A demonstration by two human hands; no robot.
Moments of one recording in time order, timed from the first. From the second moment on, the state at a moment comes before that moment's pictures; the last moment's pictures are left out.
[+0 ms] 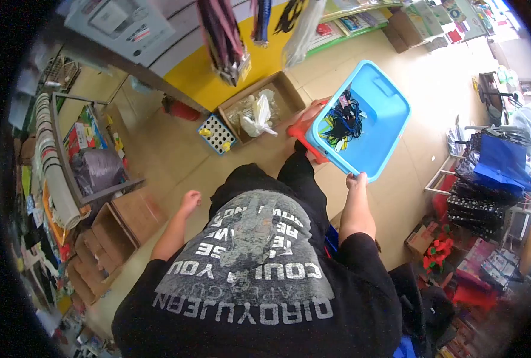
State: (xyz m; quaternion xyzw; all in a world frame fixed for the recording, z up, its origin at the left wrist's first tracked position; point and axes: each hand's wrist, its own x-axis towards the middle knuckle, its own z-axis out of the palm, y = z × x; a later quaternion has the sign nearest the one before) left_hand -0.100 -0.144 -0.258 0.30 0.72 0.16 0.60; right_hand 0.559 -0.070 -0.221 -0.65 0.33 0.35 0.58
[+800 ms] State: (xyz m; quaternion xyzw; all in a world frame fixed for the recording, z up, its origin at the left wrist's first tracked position) left_hand 0.162 -0.057 -0.162 0.33 0.77 0.04 0.54; right_hand 0.774 0.077 -0.181 -0.85 -0.29 0.15 0.41
